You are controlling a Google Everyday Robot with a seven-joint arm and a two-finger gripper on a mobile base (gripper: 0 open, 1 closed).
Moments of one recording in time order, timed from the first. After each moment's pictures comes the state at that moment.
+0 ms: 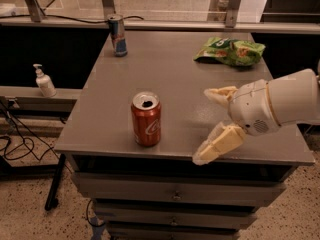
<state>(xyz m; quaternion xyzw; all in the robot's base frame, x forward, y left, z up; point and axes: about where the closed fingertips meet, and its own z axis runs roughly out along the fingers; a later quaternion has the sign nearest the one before) 0.449 -0.093 0.877 -0.56 0.71 0.22 0.37</state>
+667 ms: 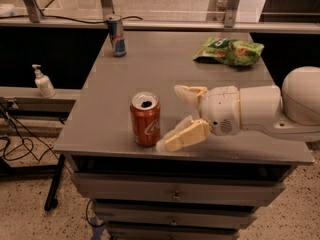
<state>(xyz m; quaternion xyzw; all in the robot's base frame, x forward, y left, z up) 0.463 -0.018 0.889 -0.49 0.65 0.36 0.46</state>
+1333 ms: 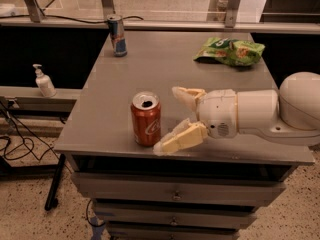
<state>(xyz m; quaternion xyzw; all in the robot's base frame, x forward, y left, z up) 0.461 -0.013 0.885 -0.49 0.64 0.36 0.47</state>
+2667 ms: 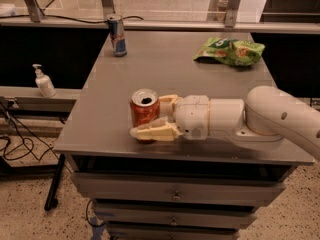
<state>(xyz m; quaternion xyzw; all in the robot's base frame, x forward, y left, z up) 0.484 0.034 0.863 -0.51 0.59 0.37 0.52</state>
